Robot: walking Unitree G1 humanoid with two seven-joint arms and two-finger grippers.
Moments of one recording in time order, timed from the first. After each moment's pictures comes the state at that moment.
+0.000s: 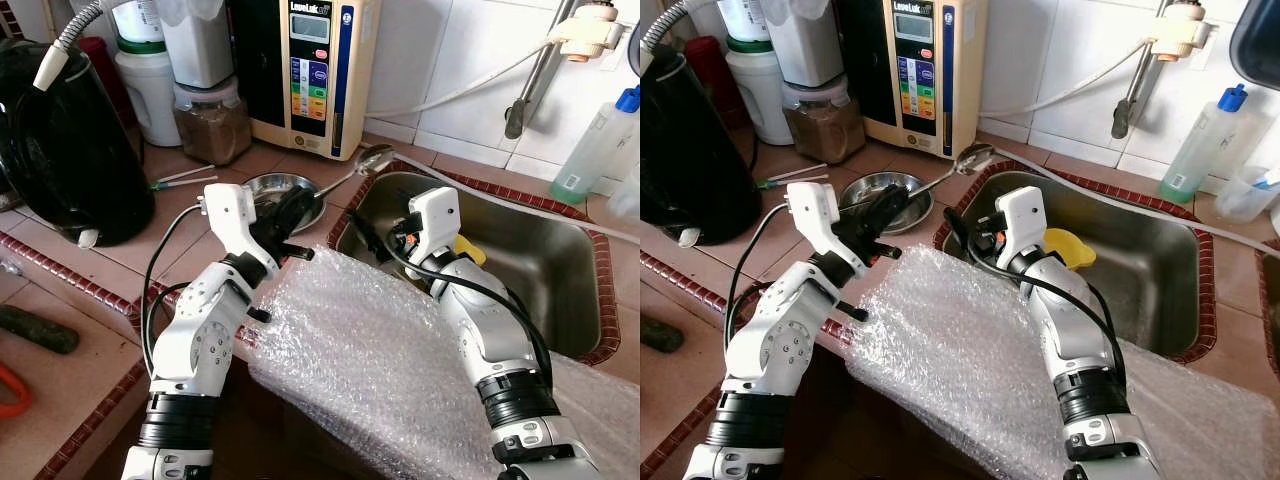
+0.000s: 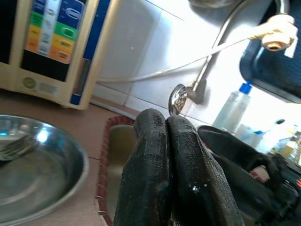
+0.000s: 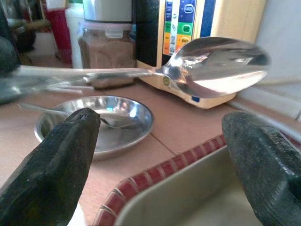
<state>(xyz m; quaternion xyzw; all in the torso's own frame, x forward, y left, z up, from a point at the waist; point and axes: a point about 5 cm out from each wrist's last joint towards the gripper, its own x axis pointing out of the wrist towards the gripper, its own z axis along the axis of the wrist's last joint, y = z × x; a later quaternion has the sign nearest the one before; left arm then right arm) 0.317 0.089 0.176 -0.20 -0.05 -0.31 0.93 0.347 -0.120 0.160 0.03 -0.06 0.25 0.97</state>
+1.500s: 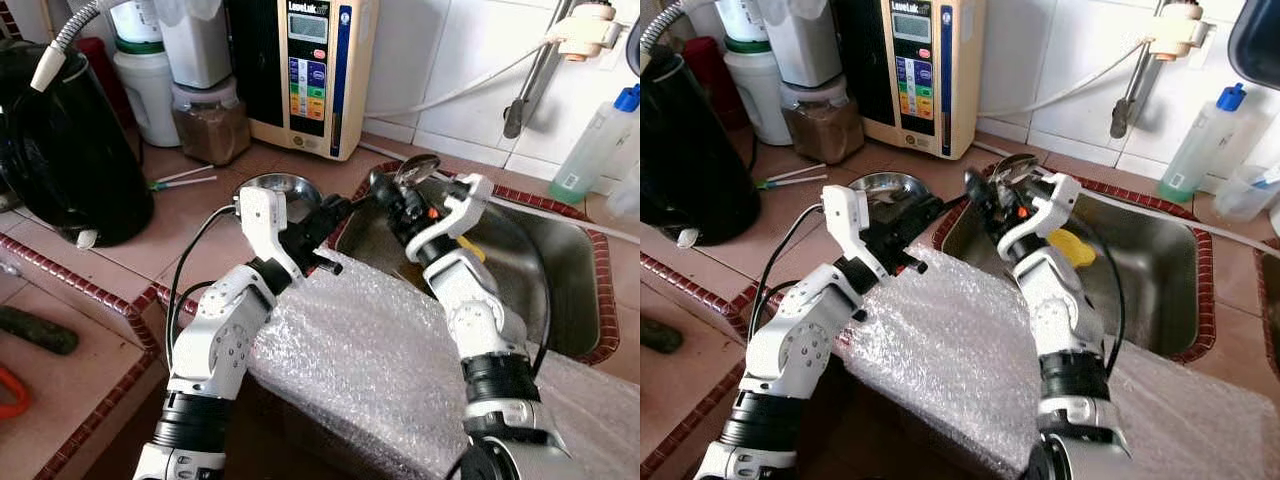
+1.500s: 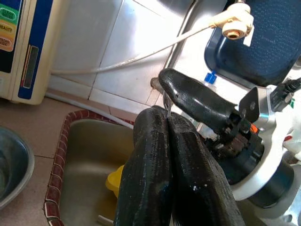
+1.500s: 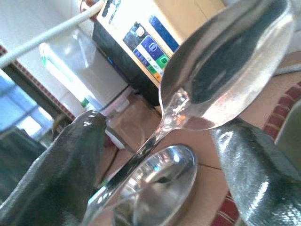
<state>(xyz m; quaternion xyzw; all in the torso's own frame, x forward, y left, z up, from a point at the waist) 0.311 0.066 0.176 -0.21 -0.05 -0.38 0.90 0.360 -0.119 0.177 0.38 -0.04 0.22 0.90</state>
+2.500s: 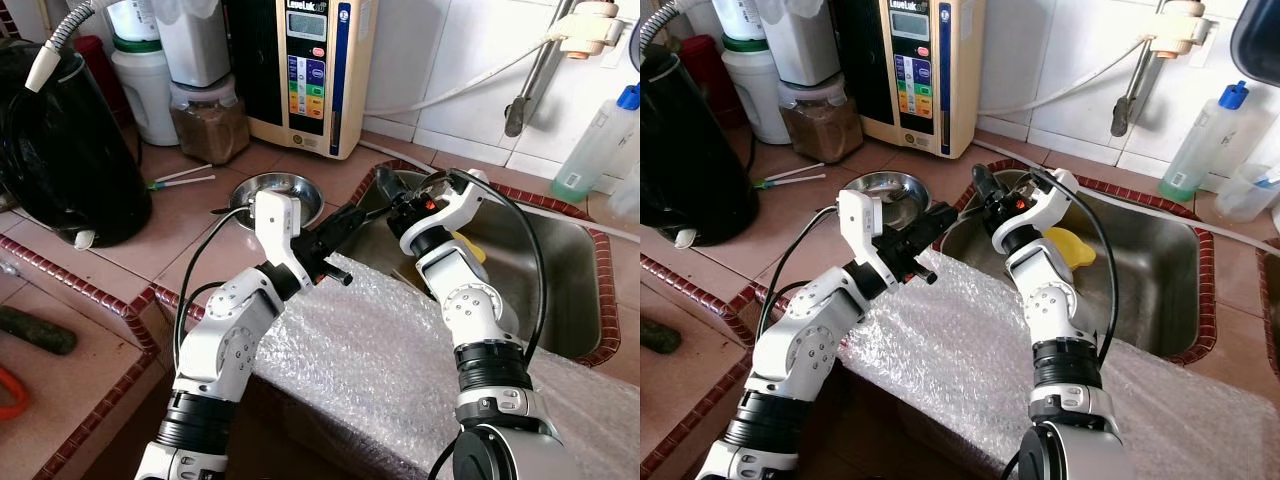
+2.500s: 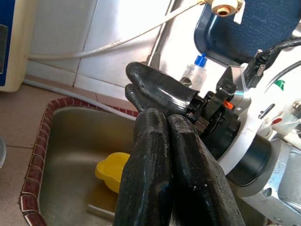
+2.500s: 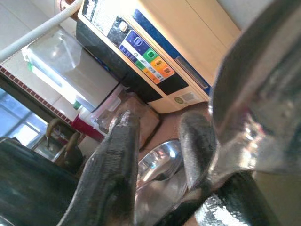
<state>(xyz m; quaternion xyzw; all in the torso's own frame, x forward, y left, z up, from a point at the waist) 0.310 0.061 0.170 -0.19 -0.03 -0.40 0.90 0.366 -0.116 0.175 0.40 -0.02 0.20 0.89</state>
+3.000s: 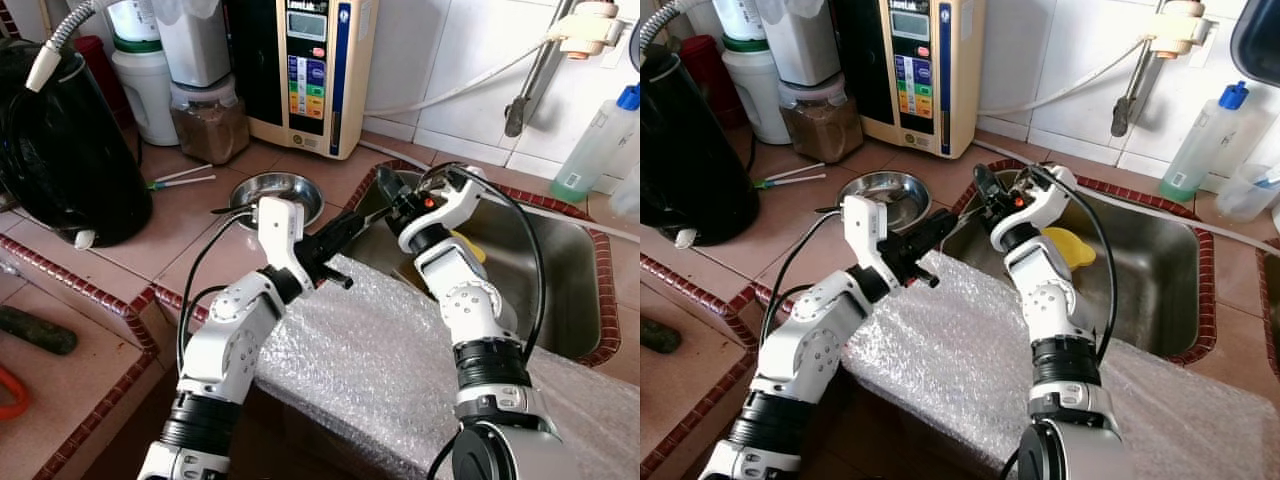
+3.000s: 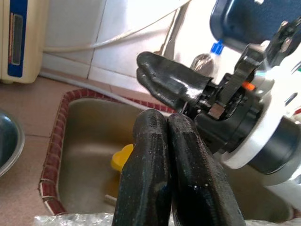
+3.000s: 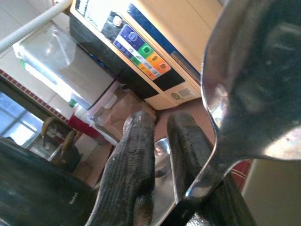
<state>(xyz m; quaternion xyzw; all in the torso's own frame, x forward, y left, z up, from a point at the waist) 0.316 0.059 0.156 -0.16 -0.02 -0.37 0.91 0.368 -0.115 0.173 0.40 0.00 0.19 0.90</state>
